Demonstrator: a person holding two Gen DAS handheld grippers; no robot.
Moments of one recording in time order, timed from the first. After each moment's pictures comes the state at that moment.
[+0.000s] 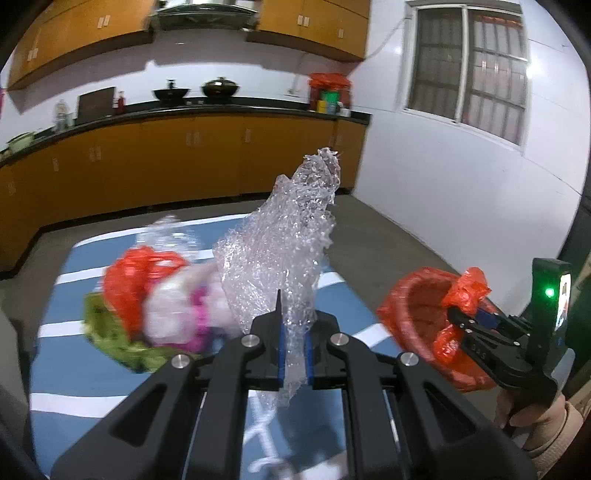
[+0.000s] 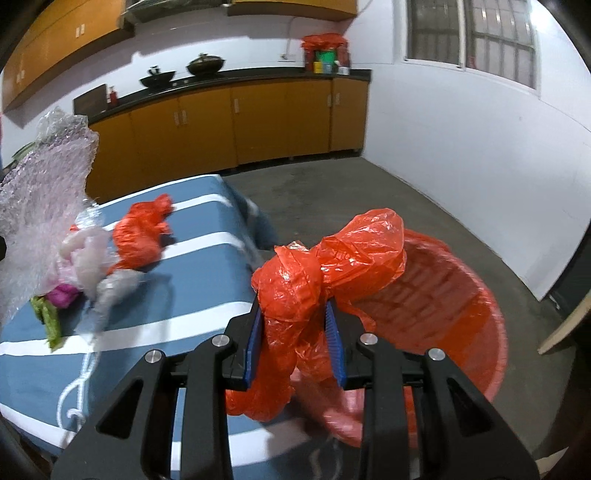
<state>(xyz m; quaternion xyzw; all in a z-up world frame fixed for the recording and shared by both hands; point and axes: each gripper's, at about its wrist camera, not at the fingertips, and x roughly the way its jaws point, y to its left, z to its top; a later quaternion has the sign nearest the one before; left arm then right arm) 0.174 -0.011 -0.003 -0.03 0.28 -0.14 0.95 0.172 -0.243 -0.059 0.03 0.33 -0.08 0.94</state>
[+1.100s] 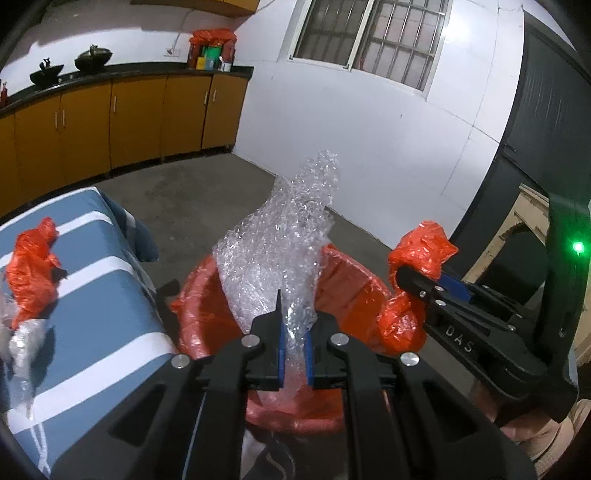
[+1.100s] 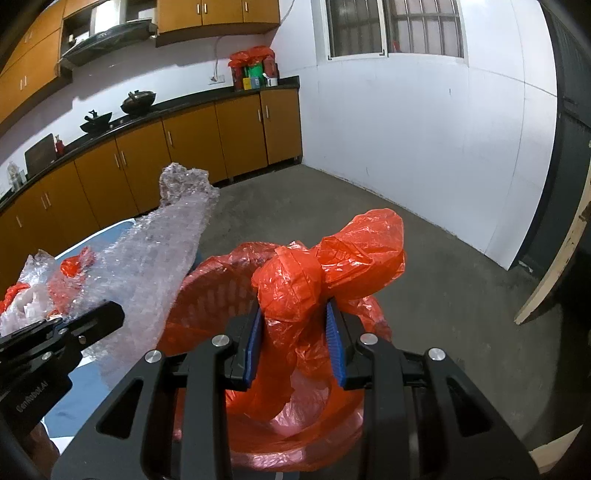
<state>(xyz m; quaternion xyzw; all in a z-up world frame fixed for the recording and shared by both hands) 0.219 -0.224 -0.059 -0.01 0.35 -0.35 0.87 0.146 -0.366 -0.052 0.09 0.30 -0.16 0.94</state>
